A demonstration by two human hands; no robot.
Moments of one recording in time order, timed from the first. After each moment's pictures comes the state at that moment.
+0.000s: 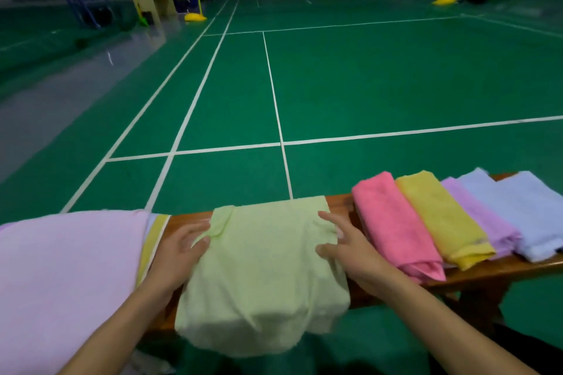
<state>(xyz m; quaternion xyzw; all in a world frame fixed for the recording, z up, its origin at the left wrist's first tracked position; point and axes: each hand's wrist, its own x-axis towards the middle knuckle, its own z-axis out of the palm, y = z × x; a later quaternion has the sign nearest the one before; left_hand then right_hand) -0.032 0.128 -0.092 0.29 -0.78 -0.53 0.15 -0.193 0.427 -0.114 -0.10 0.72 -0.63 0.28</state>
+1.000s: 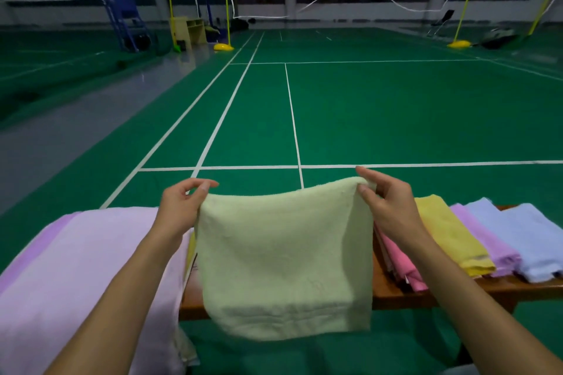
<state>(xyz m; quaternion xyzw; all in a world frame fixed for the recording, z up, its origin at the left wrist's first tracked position) 0.002 0.097 0.028 0.27 -0.72 -0.57 0.28 -0.183 0.431 0.022 -0.27 0.77 -0.58 -0.04</state>
